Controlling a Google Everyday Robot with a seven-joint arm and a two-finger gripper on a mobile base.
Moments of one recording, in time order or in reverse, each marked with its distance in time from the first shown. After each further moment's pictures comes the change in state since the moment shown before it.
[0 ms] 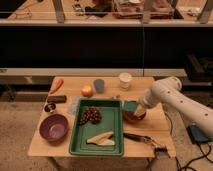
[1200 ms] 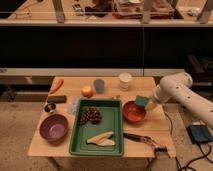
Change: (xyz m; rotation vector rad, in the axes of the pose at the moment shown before) arm 0.047 -0.060 -0.009 0.086 0.076 0.107
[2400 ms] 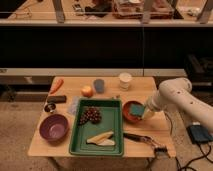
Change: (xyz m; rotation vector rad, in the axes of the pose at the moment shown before) arm 0.011 0.053 -0.017 -0.106 -0.016 -0.080
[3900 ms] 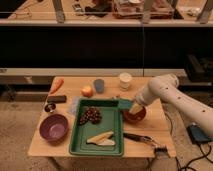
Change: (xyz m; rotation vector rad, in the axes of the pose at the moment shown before) arm -0.079 0.005 0.011 -0.003 -0.124 -0.063
